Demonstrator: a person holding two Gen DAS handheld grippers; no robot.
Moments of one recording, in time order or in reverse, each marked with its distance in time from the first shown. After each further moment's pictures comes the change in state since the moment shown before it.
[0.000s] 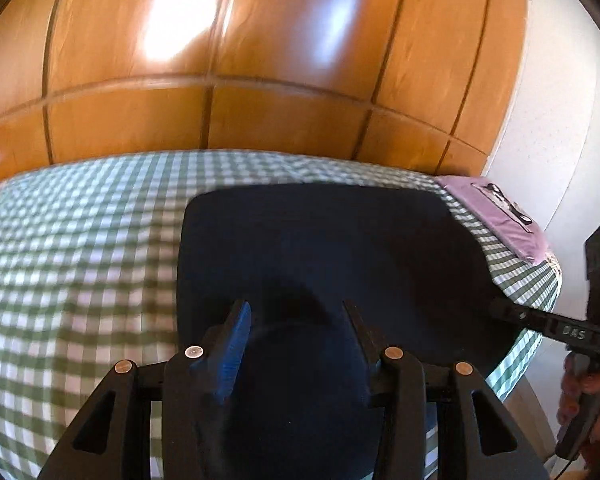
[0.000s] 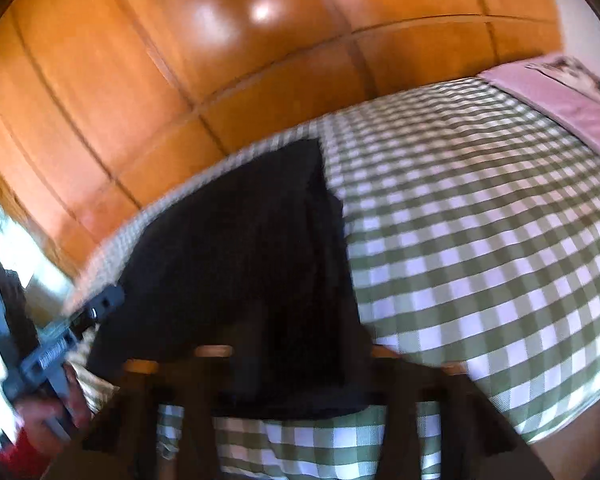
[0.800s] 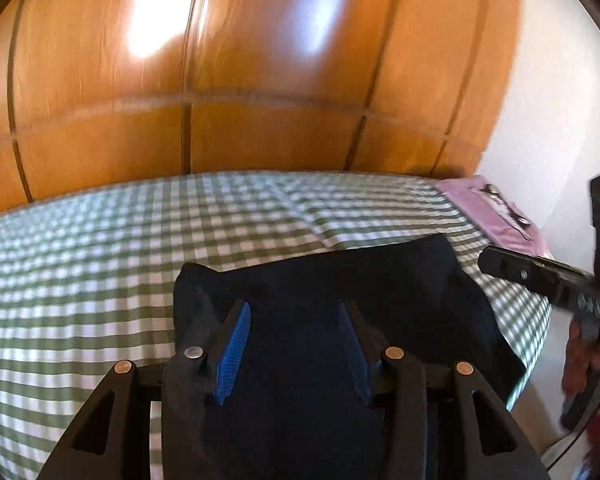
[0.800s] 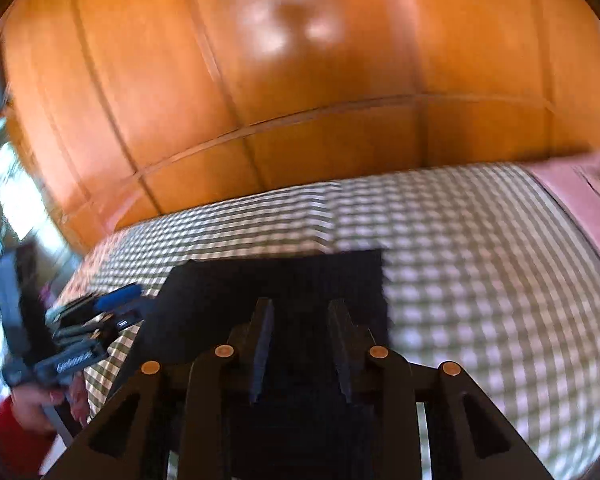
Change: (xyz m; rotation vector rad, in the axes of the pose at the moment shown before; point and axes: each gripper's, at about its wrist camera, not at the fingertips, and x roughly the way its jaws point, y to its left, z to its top) left arm 0.039 0.006 0.086 0.041 0.088 -0.031; right arm 0.018 0.058 0.088 -0.196 -0.065 0.039
